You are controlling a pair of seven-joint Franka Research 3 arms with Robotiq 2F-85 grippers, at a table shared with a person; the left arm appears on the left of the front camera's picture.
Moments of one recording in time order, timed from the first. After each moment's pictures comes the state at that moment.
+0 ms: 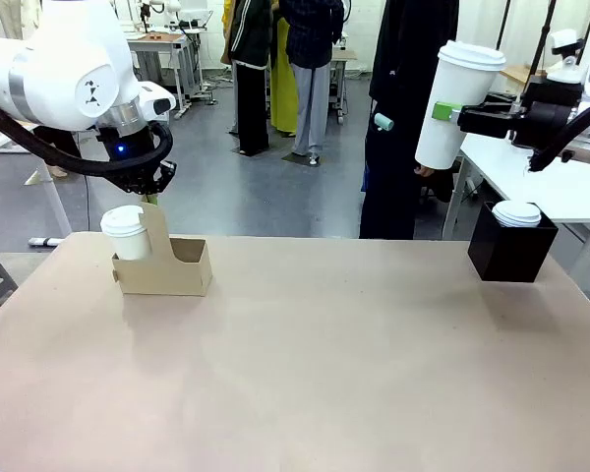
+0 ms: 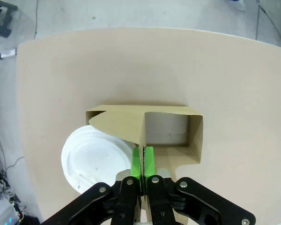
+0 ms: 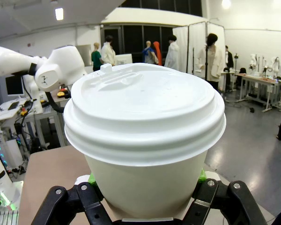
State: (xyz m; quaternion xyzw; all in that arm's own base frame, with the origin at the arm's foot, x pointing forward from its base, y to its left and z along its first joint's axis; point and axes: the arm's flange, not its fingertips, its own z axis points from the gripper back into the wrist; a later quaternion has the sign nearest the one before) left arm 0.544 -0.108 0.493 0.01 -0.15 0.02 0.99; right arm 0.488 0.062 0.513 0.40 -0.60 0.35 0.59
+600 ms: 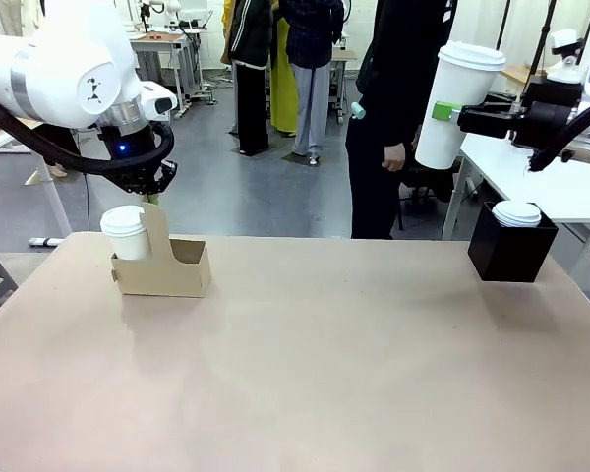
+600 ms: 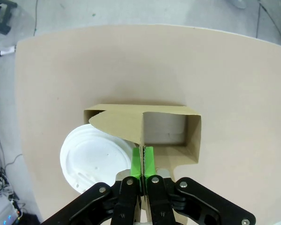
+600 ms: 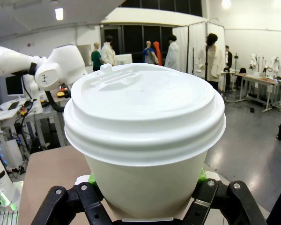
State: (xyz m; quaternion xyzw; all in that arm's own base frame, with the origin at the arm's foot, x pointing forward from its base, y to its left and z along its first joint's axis) left arm 0.543 -0.111 0.495 0.00 -0.14 0.02 0.99; right arm 0.488 0.062 0.513 0.40 -0.60 0.35 0.59
